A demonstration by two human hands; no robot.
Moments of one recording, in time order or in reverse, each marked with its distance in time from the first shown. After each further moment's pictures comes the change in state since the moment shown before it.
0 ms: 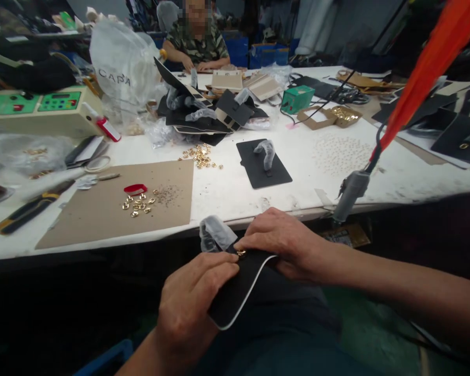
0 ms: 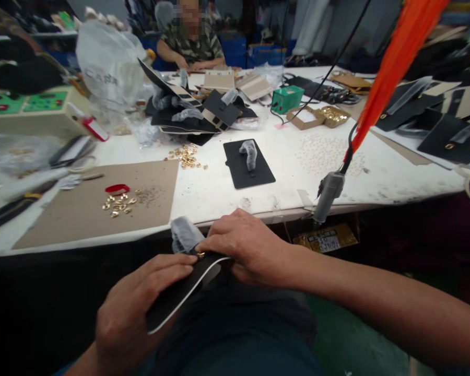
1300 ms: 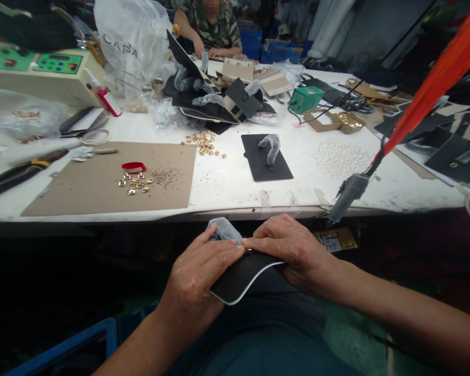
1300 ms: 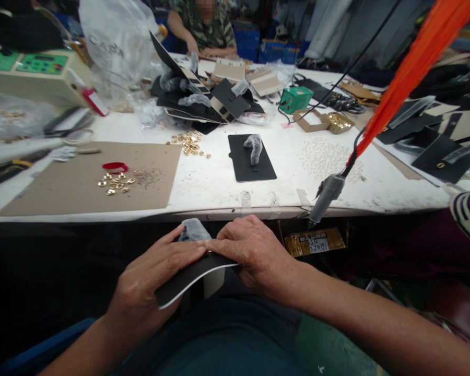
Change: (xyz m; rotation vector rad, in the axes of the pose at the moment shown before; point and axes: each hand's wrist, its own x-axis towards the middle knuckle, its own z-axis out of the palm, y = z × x) left_hand -0.019 -0.002 0.017 -0.030 -0.039 -0.042; right_hand -0.035 -0.011 0.026 -0.078 0.092 0.053
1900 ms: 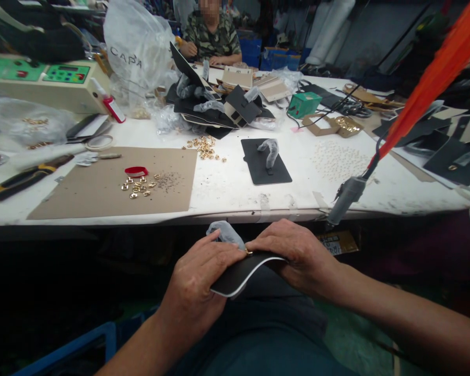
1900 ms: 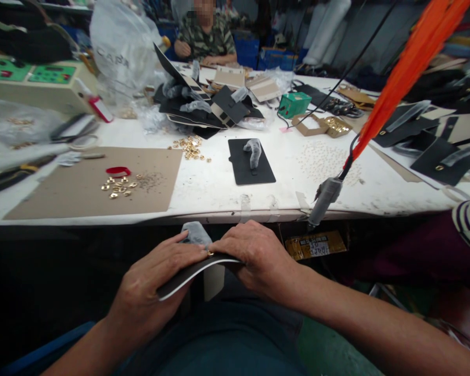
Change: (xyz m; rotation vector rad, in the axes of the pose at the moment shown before) left_hand 0.002 0.004 0.001 -0.031 0.006 -0.053; right_hand 0.000 -0.004 -0.003 0.069 0.066 -0.010
